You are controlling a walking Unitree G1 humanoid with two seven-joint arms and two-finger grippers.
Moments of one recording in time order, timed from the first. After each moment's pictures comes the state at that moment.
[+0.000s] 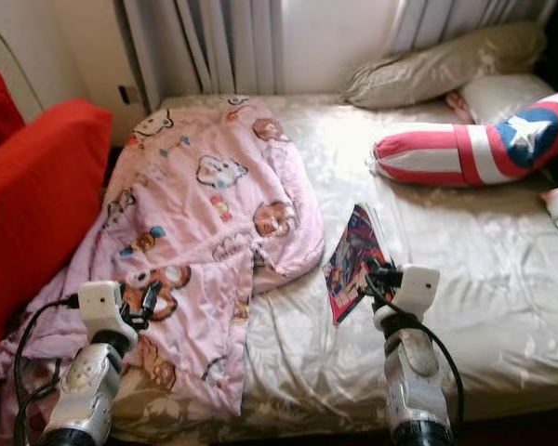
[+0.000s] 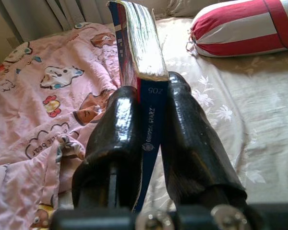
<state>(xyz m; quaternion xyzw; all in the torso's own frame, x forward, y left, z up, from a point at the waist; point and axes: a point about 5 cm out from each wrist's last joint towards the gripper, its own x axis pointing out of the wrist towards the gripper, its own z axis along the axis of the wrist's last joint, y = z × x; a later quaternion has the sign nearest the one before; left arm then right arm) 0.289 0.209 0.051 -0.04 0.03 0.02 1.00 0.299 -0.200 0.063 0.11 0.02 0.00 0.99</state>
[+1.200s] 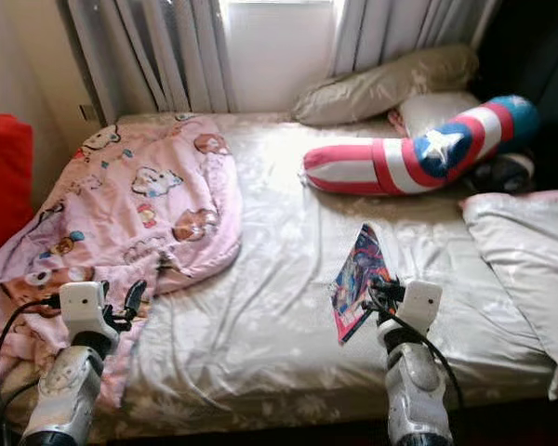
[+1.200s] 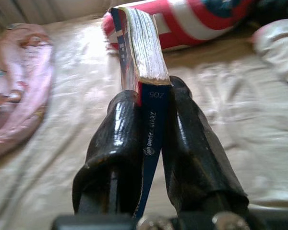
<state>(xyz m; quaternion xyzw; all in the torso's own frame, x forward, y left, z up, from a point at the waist) 0.287 0.217 0.054 -0.02 0.02 0.01 1.00 0.282 -0.216 0.041 0.10 0.07 -0.05 0.99</state>
